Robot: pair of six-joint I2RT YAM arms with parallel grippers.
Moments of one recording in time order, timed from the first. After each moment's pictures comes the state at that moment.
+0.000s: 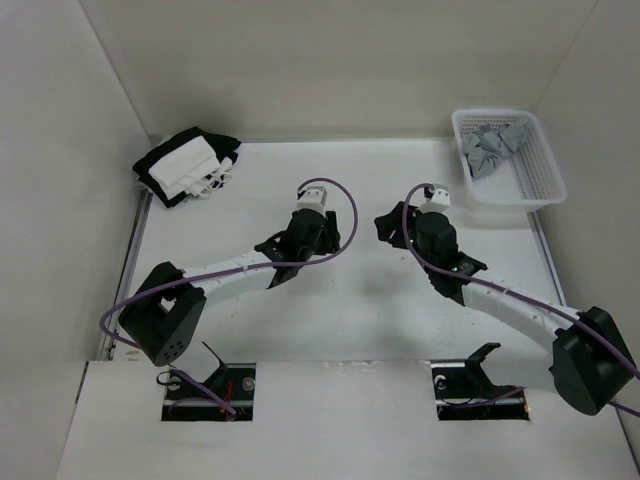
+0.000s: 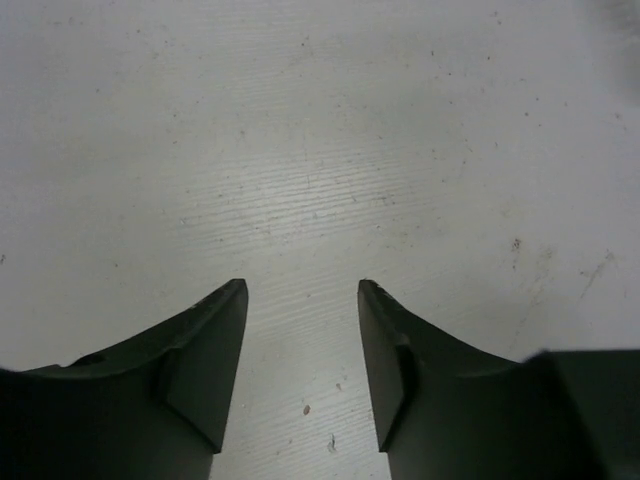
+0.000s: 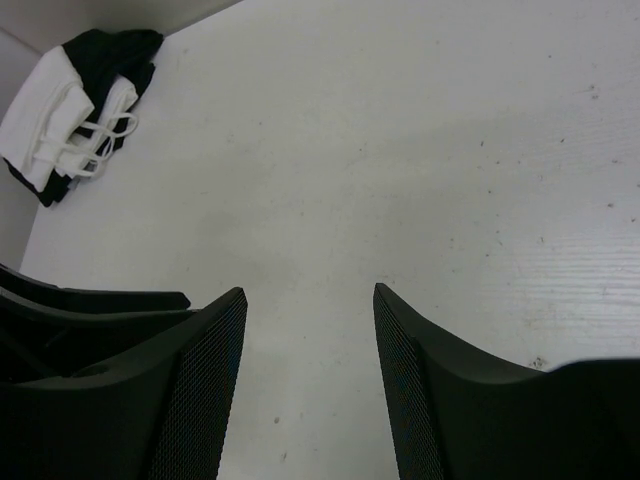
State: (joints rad) left arm -0.76 1.53 0.85 0.15 -0.28 -0.53; right arm 0.60 1.19 0.65 0.25 0.28 0.63
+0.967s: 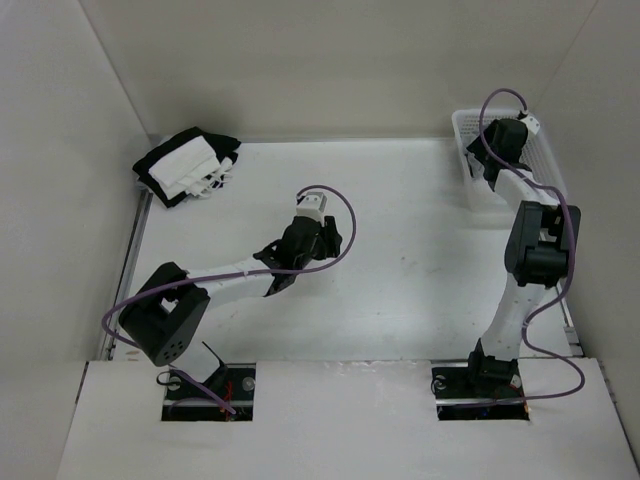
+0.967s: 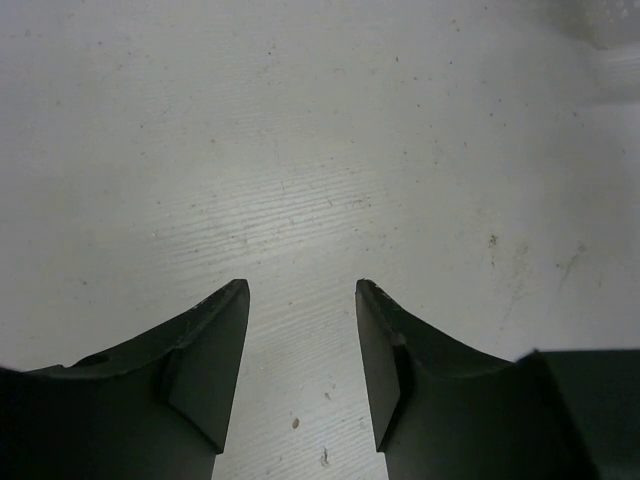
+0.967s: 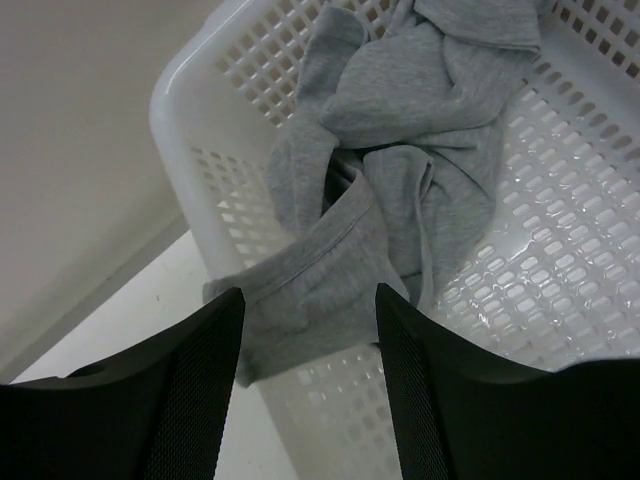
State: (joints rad) left arm -0.76 1.53 0.75 0.35 -0.23 -0.51; right arm -0.15 2.04 1.56 0.08 0.15 0.54
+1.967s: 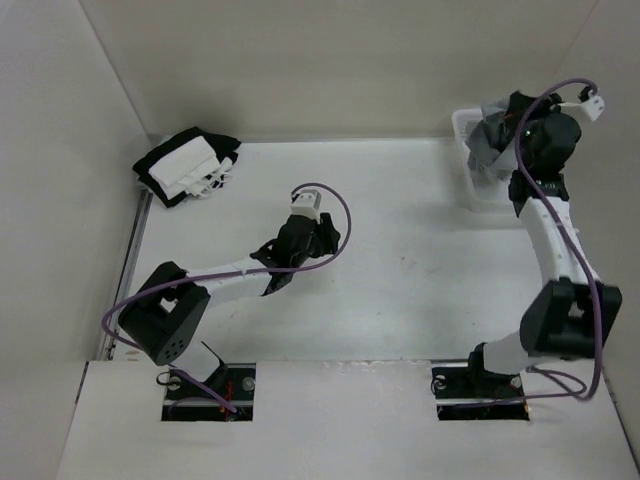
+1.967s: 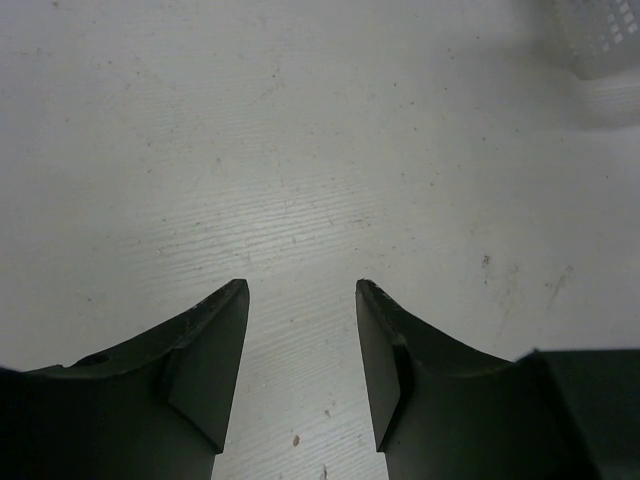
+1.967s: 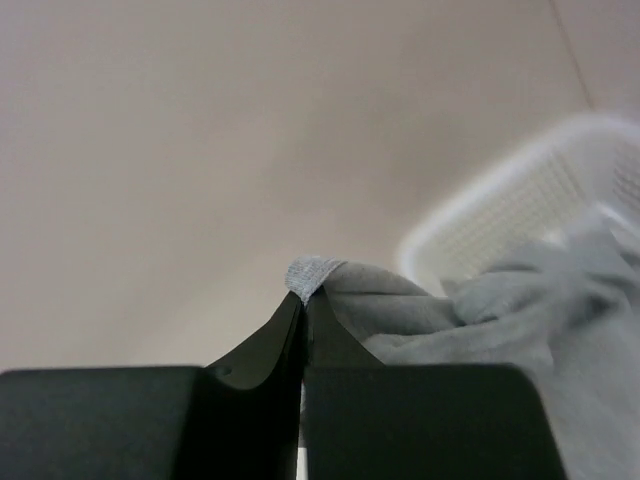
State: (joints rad) left arm -0.73 1.53 0.74 0.40 -0.21 -0.52; right arm -0.16 1.57 1.31 0.34 0.09 0.70
